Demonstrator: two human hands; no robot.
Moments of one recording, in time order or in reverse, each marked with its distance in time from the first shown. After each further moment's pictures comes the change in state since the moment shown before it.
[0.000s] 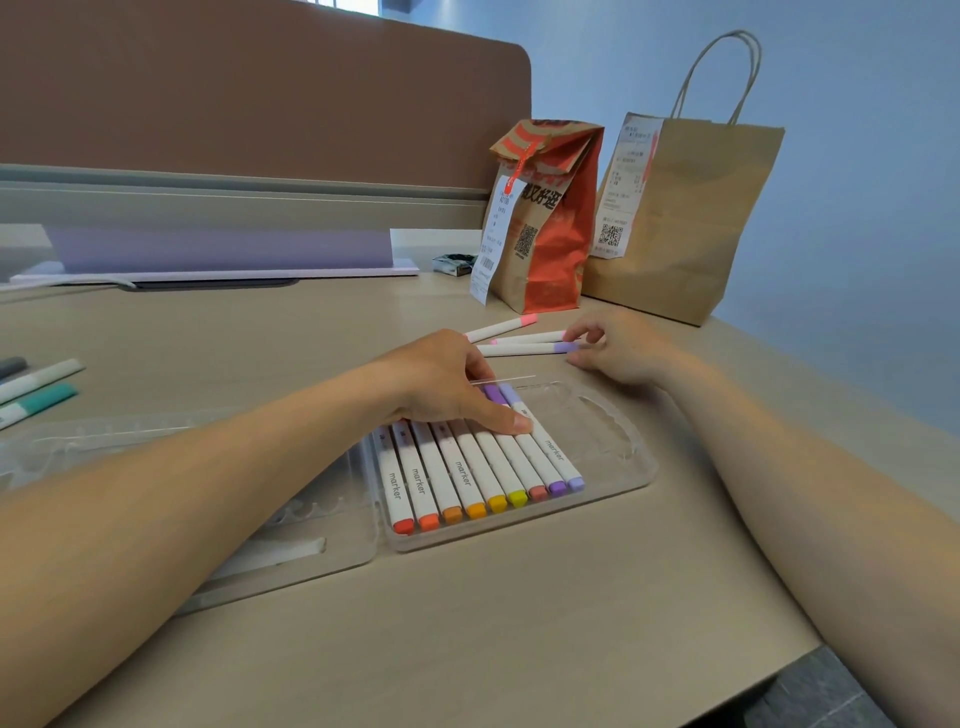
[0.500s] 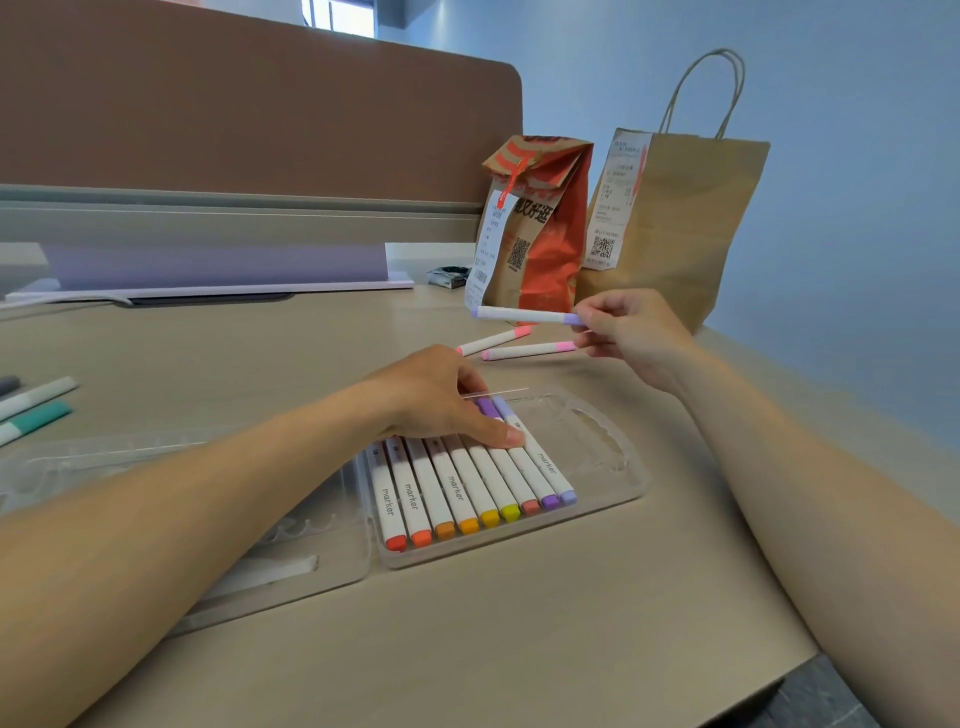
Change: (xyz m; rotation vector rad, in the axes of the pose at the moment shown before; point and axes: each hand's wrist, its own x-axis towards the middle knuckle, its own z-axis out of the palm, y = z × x) left_hand -0.001 -0.002 0.001 -0.012 0.006 0.014; right_hand -0.010 -0.009 -0.017 0.858 0.147 0.089
